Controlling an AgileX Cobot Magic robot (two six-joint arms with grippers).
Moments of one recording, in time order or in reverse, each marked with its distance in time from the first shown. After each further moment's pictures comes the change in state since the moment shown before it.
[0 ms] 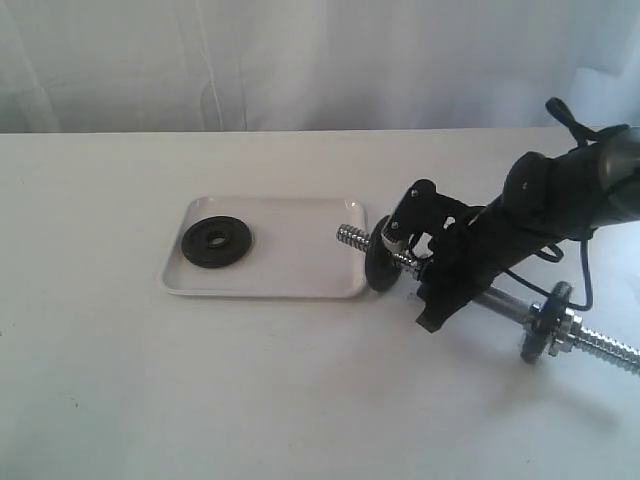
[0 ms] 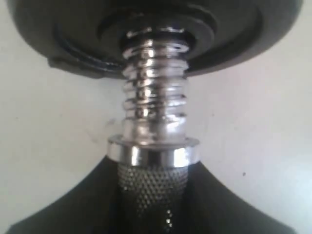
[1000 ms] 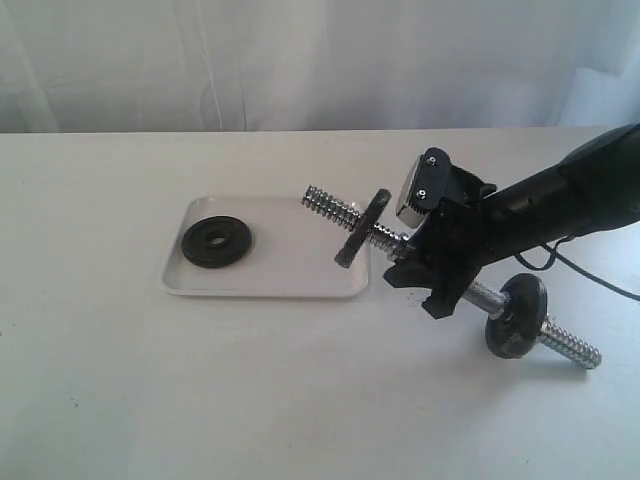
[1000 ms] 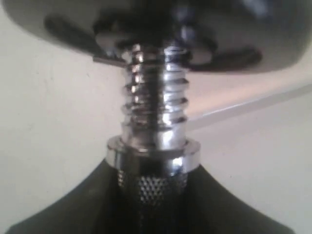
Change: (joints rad) left arm 0.000 0.000 0.000 0.000 0.000 0.000; right arm -0.120 -0.075 0.017 0.722 0.375 -0.838
